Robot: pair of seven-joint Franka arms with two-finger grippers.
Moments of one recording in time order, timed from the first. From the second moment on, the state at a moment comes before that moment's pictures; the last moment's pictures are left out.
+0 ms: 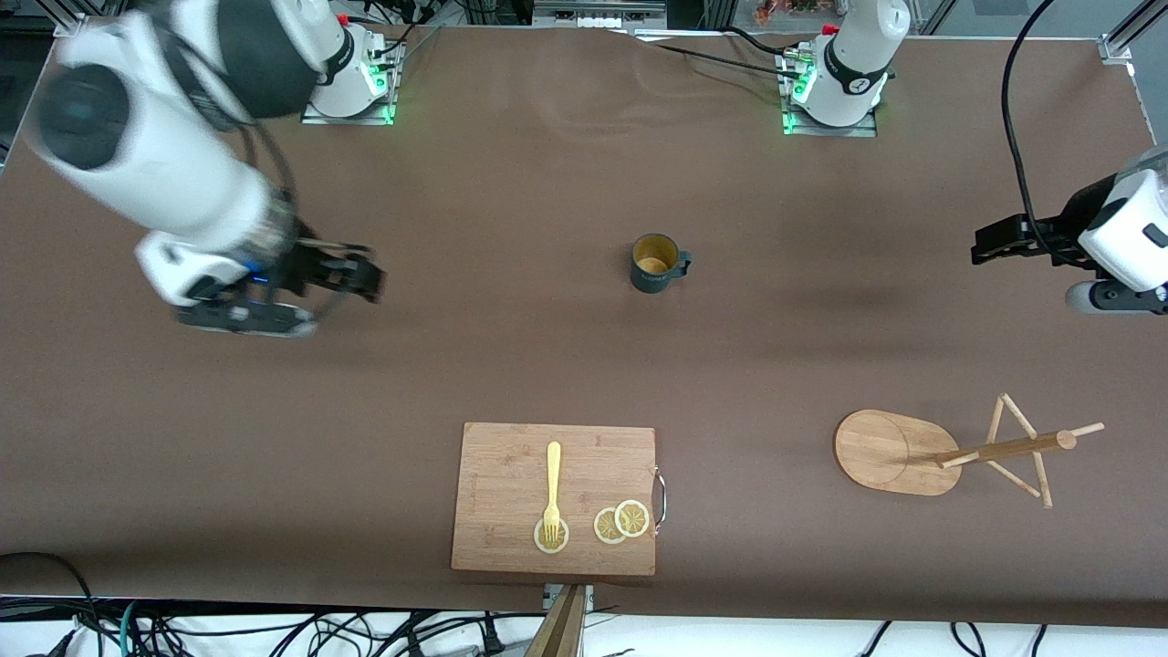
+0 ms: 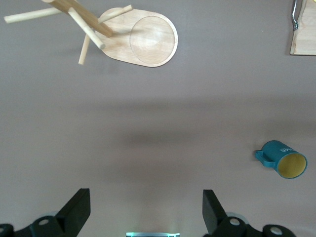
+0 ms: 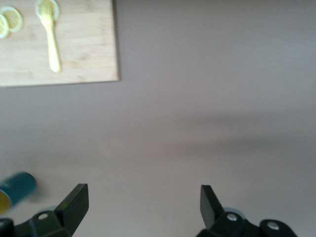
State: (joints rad) left arm -0.02 0.24 -0.02 -1.31 -0.01 1.37 -0.05; right arm 0.28 0.25 -0.03 -1.40 0.07 1.62 0.30
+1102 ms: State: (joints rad) left arm -0.13 0.29 -0.06 -1.51 -0.18 1.39 0.63; right arm 0.17 0.04 -0.13 -1.59 0.03 1.55 -0.03
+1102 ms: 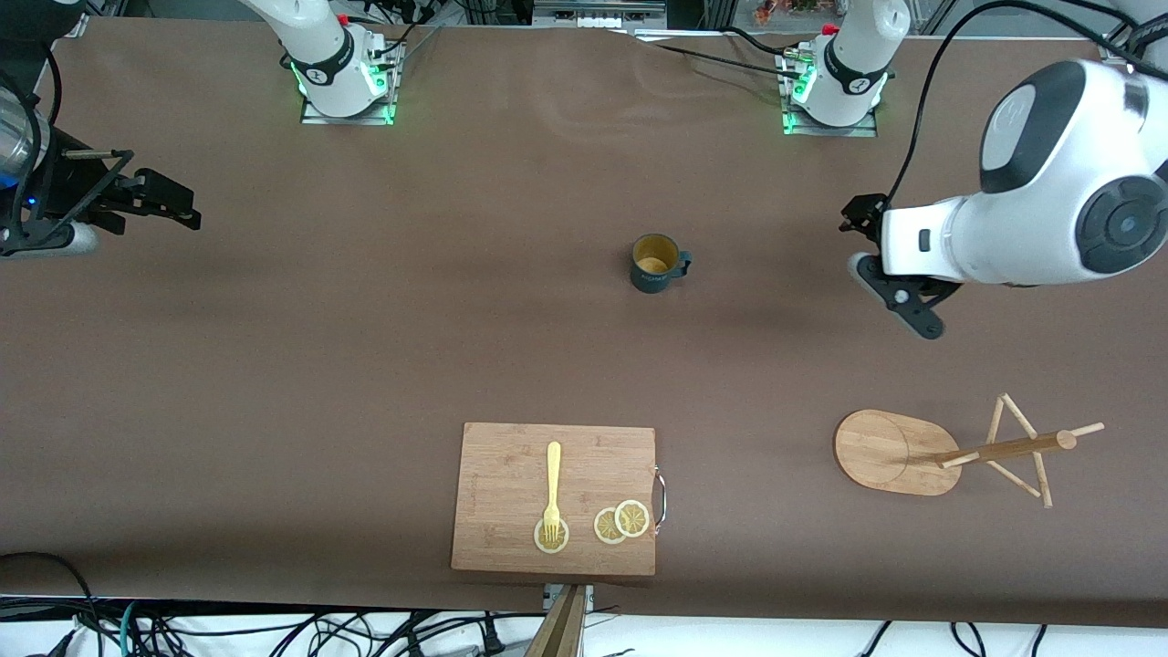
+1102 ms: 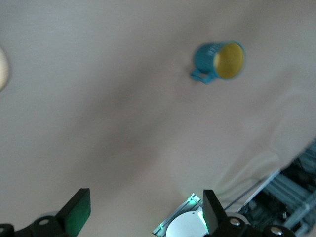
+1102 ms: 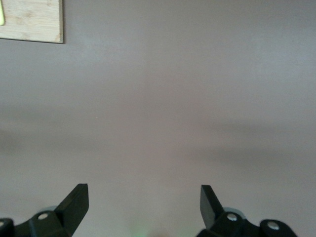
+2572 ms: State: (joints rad) left arm -0.12 0.25 -0.19 -2.44 -1.41 2.34 2.33; right arm 0.17 0.04 -0.10 -1.57 -0.04 1.56 -0.03
